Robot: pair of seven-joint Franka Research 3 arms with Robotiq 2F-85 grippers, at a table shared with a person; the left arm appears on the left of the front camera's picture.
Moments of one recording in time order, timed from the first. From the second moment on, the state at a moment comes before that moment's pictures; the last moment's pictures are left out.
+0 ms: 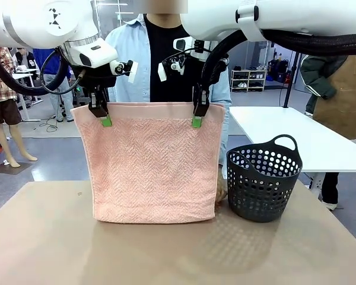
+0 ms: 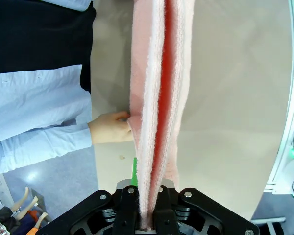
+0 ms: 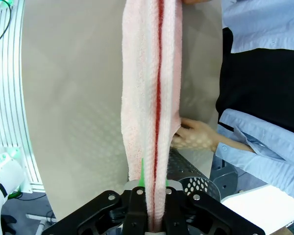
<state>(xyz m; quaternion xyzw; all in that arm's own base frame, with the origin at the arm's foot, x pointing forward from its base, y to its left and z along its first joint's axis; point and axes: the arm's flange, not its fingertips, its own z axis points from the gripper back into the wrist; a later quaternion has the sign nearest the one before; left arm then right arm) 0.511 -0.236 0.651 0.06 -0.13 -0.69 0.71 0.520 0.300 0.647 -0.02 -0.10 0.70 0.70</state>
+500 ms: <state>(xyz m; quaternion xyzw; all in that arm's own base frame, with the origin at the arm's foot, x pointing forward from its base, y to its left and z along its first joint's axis) 0.511 -0.236 0.651 0.06 -0.13 -0.69 0.71 0.520 0.300 0.647 -0.02 -0.10 0.70 0.70</state>
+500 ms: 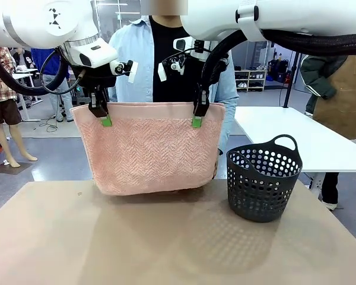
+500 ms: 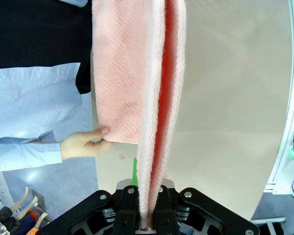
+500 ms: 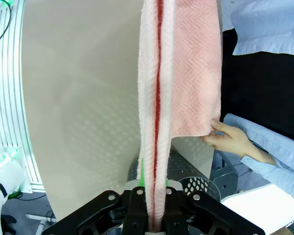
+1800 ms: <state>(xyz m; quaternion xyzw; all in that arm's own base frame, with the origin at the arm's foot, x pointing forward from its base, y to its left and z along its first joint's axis) 0.511 -0.236 0.651 0.06 -0.13 -0.69 0.71 0.520 0.300 0.647 -0.02 -0.10 0.70 0.70</state>
